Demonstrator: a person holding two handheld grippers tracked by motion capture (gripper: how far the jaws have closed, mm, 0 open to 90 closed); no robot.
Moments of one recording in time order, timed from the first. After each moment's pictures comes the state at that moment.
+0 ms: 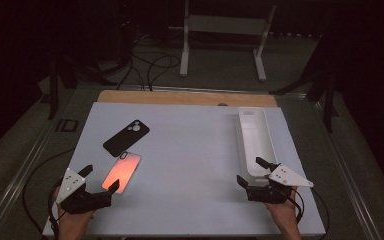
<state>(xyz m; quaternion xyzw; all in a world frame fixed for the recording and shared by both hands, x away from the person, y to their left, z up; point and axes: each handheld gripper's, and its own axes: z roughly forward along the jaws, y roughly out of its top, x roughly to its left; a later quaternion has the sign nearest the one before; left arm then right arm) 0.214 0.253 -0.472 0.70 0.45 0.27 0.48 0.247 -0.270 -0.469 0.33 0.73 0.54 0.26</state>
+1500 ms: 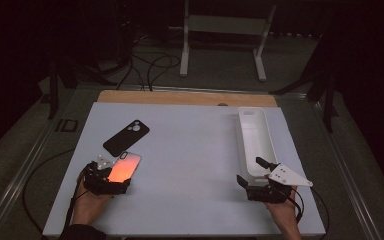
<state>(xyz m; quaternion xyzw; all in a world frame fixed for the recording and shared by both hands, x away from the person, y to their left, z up) 0.284 0.232 -0.522 0.79 0.51 0.17 0.28 0.248 -0.270 -0.469 0.33 0.74 0.53 0.26</state>
